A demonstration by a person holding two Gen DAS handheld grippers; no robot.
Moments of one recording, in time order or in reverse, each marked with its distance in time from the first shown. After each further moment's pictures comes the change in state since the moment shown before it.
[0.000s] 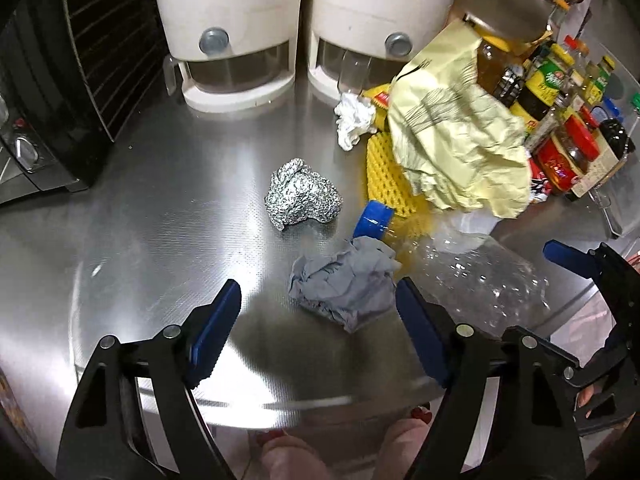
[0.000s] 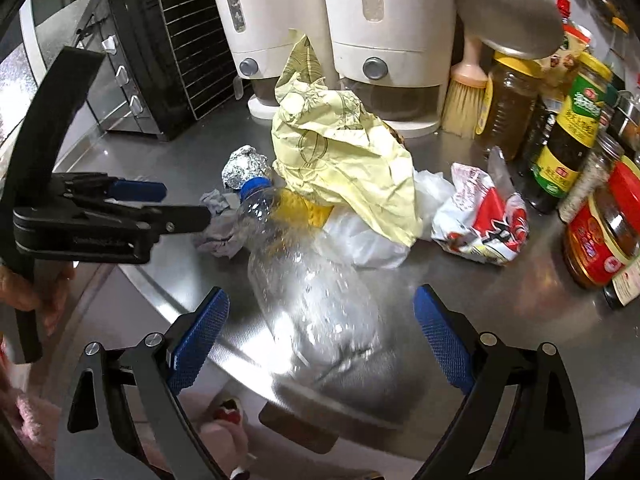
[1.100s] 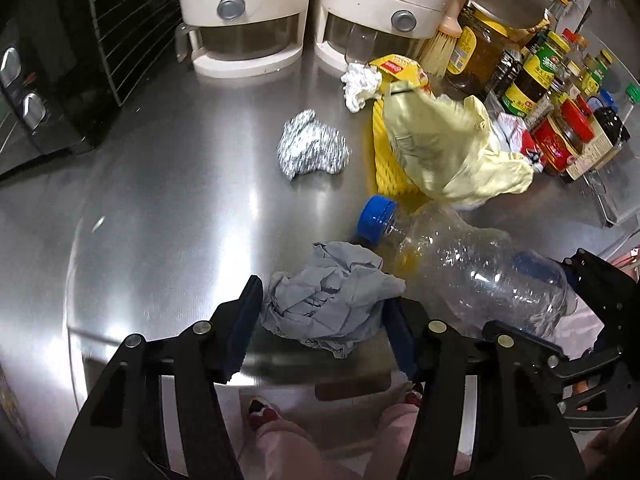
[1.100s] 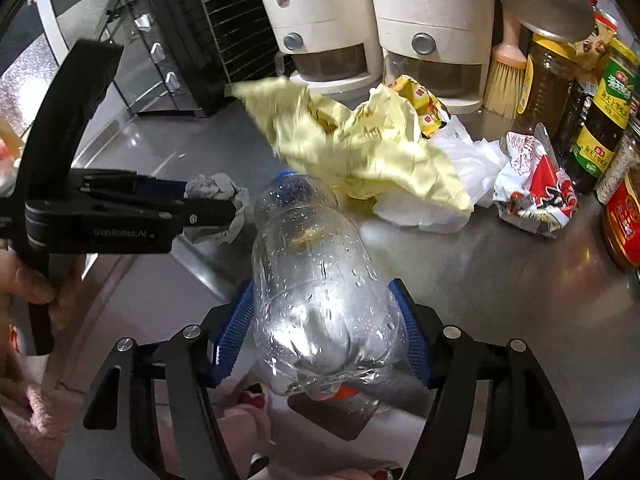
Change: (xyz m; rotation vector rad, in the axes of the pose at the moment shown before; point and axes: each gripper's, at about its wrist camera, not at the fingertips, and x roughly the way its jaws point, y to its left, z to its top) left arm -0.009 0.013 -0.030 -0.022 0.042 -0.022; right arm -0.008 0.031 -0.015 -0.013 0.046 0.110
